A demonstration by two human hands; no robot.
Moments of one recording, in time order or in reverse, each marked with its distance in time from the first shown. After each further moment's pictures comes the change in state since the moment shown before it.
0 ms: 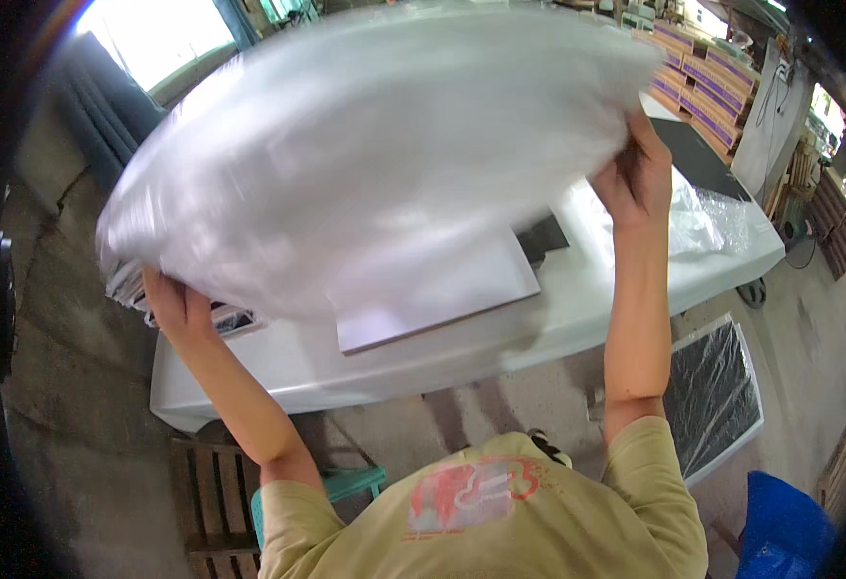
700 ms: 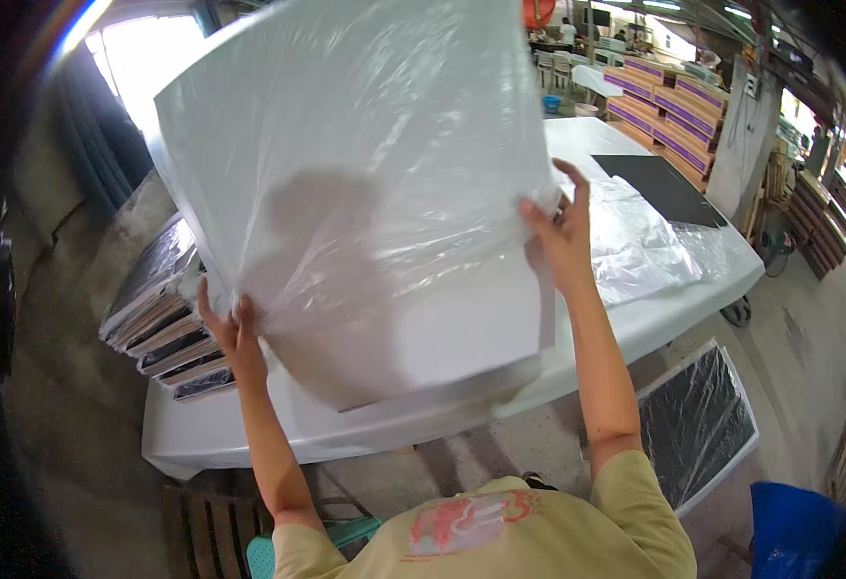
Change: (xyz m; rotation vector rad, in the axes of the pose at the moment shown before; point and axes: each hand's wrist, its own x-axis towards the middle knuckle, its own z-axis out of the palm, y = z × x) left_hand 0.002 -0.080 -0.037 0.643 -0.062 0.295; right_hand 0.005 0.062 -0.022 -1.074 0.356 -0.297
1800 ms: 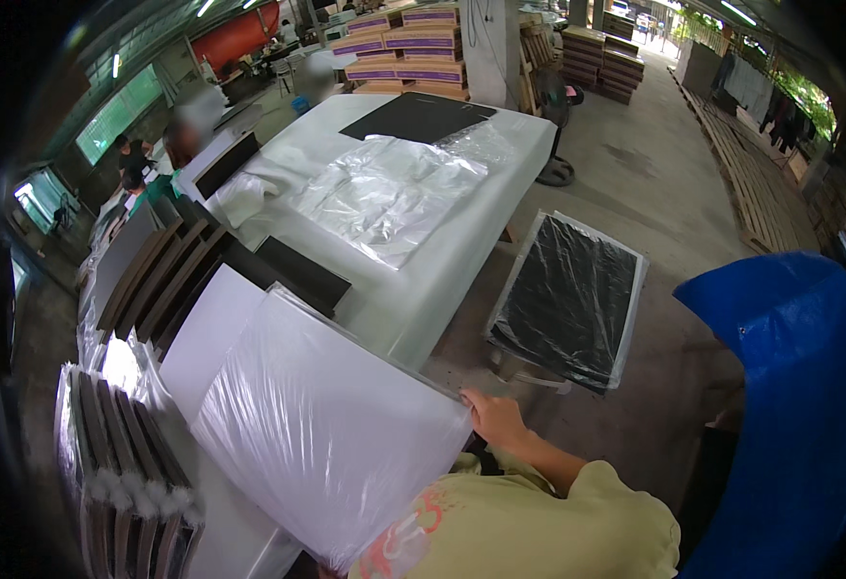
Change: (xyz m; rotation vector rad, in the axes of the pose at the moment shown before) left_hand -0.300 0.028 -0.044 0.825 -0.203 -0.535; right_hand -0.317 -0.006 -0.159 -1.254 -0.001 0.376
